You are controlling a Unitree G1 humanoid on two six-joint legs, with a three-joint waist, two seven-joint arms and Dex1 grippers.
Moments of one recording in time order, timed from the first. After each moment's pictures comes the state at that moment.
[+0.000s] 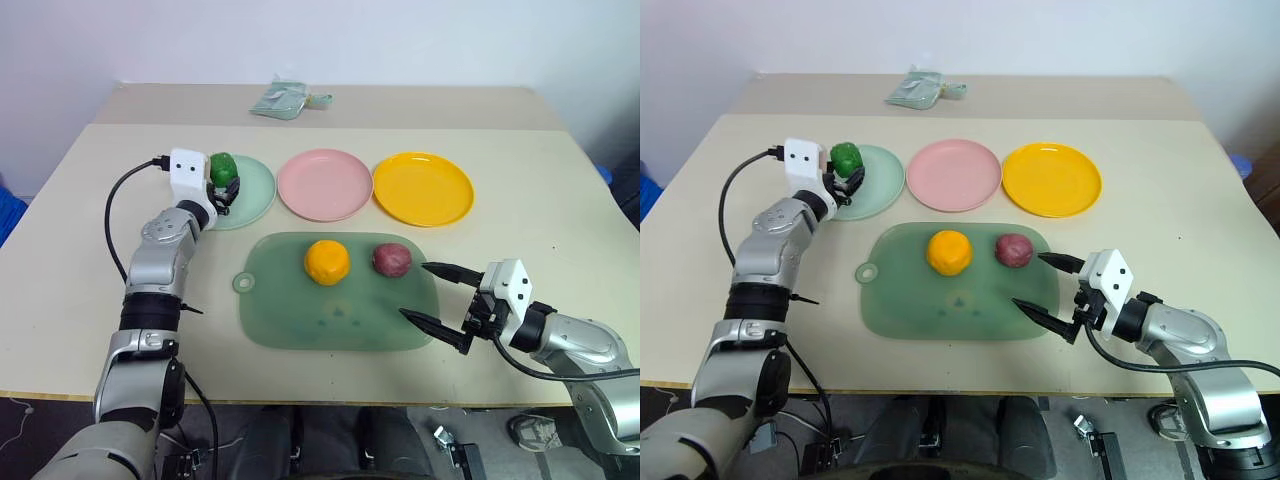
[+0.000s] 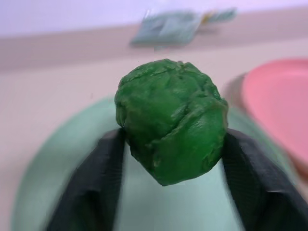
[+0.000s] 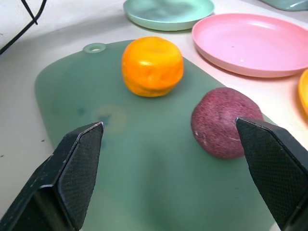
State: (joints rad) left arm -0.72 0.37 0.13 0.51 -0.17 0.29 -0.26; right arm 0.11 -0.69 -0.17 -0.44 0.48 0.28 0.89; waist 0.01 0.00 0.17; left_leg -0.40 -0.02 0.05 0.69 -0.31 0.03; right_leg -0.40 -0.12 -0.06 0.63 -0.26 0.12
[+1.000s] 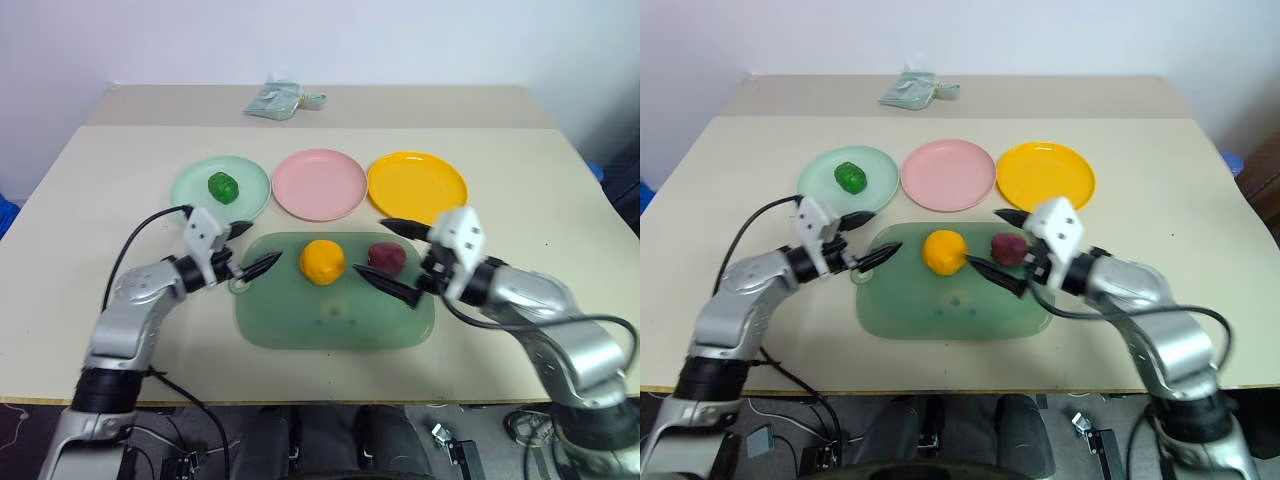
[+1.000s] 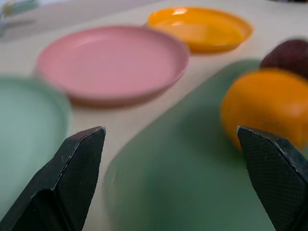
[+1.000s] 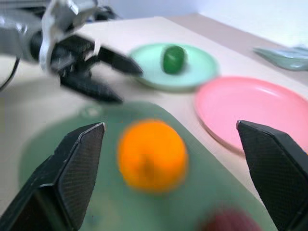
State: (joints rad) left arm -0.18 0.60 0.10 -0.10 -0.39 0.31 -0.83; right arm -0.35 -0.52 0.11 -0.53 0.48 0.67 0.60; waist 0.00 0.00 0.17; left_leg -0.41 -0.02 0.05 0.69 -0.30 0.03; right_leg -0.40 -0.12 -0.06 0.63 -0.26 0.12
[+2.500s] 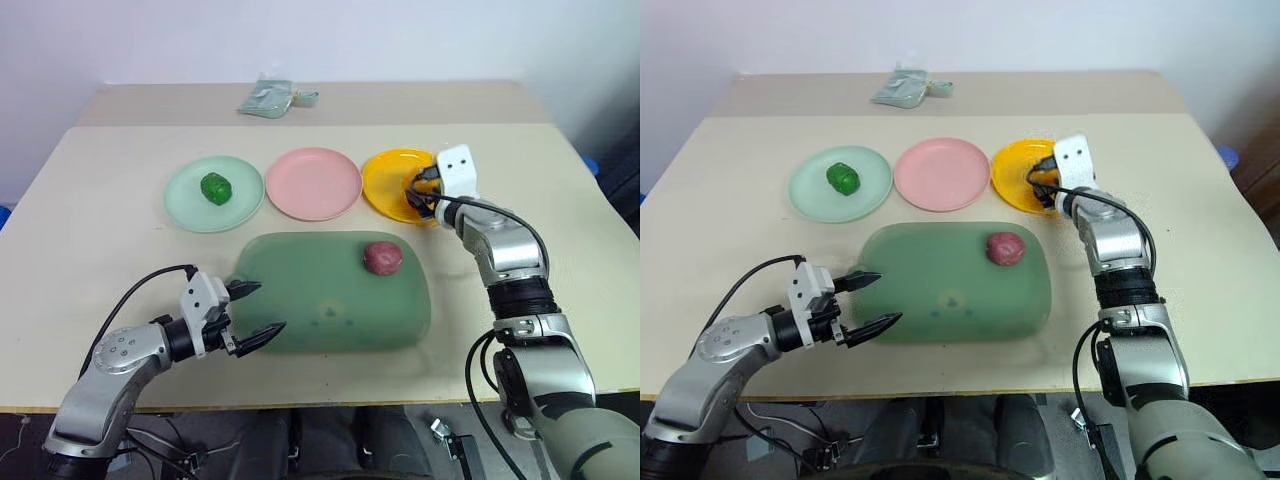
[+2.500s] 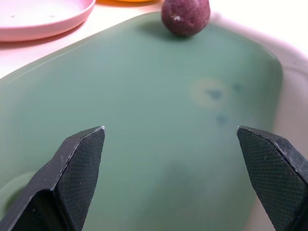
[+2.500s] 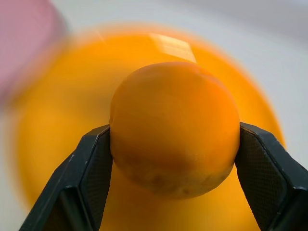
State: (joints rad) left arm 0.11 0.61 0.05 -0.40 -0.44 0.34 -0.86; right arm -0.78 -0.42 -0.01 0.45 0.08 0.53 0.29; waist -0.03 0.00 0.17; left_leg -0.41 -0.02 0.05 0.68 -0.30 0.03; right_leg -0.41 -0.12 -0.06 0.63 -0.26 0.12
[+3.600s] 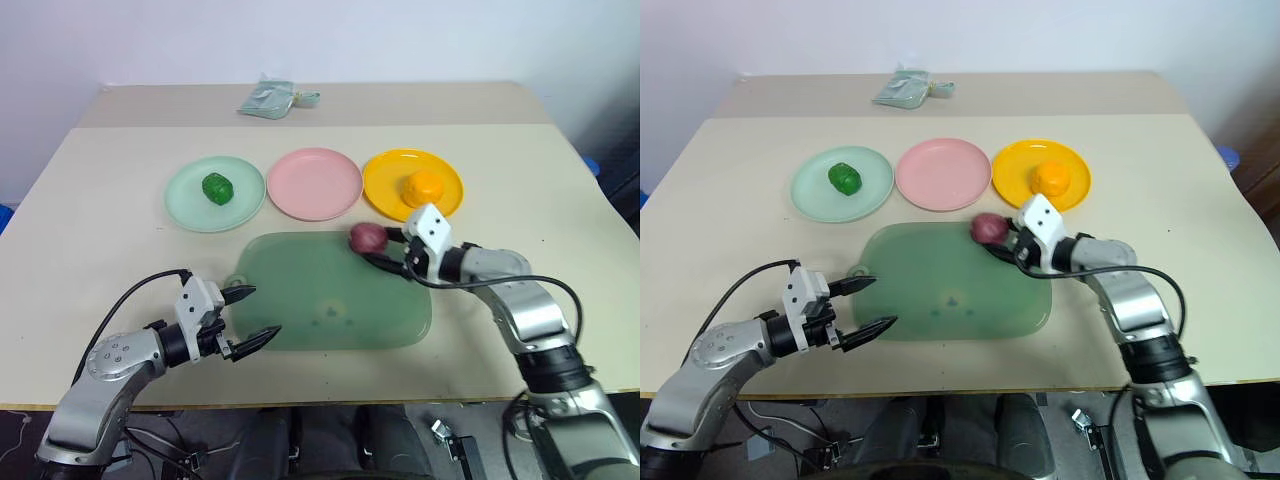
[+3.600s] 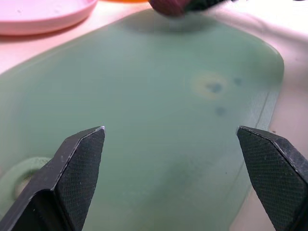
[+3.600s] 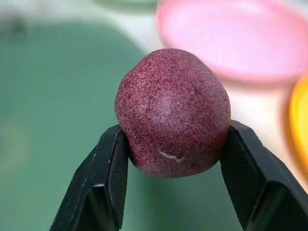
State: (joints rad) left arm 0.16 0.63 0.08 -0.40 -0.44 0.32 -0.86; right arm -0.49 -0.45 0.11 -0.04 0.21 0.39 0.76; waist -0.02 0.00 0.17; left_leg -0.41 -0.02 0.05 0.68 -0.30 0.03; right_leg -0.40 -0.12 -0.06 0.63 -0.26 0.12
